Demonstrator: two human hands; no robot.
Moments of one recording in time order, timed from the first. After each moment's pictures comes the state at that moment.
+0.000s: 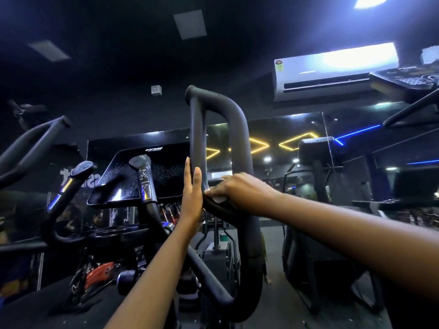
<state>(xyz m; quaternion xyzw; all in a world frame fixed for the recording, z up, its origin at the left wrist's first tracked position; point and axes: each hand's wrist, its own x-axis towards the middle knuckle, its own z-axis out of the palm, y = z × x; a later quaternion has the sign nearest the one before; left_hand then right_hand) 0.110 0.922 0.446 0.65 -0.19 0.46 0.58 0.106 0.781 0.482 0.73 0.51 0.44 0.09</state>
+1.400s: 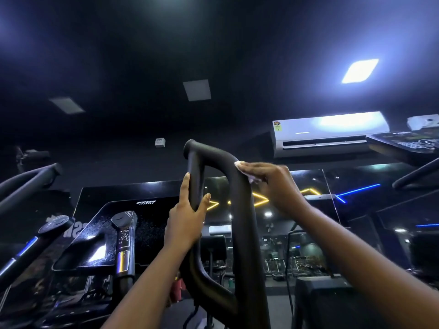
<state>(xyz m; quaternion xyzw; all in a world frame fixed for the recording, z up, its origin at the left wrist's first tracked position) 0.159 0.948 0.542 0.73 -0.11 0.56 0.37 0.175 0.737 0.597 0.57 0.48 0.61 -0.27</state>
